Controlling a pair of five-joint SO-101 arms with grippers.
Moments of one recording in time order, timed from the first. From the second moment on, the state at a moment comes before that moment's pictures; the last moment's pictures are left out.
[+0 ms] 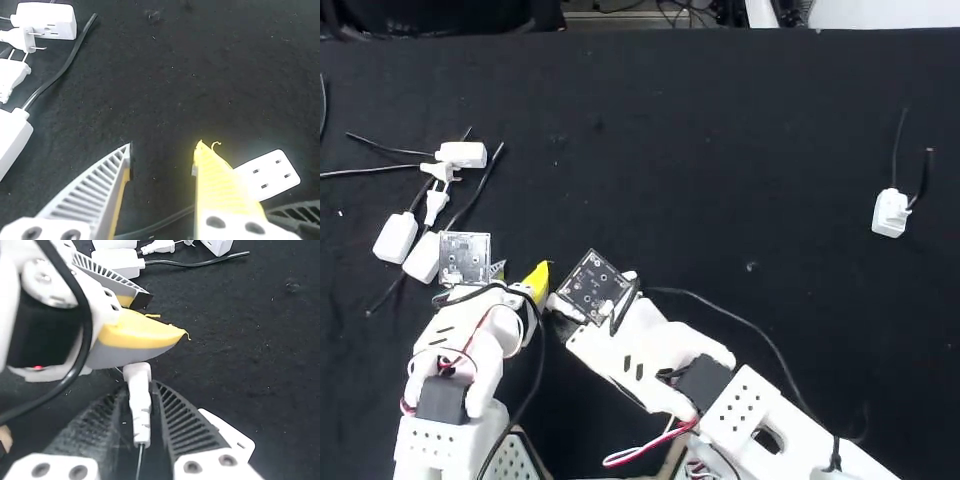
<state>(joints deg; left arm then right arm) 3.5 -104.7 92.6 52.7 4.1 -48.4 -66.2 81.4 29.1 4.9</state>
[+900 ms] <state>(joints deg) 3.5 -104.7 92.7 52.8 4.1 -48.3 -66.2 83.9 26.2 0.4</state>
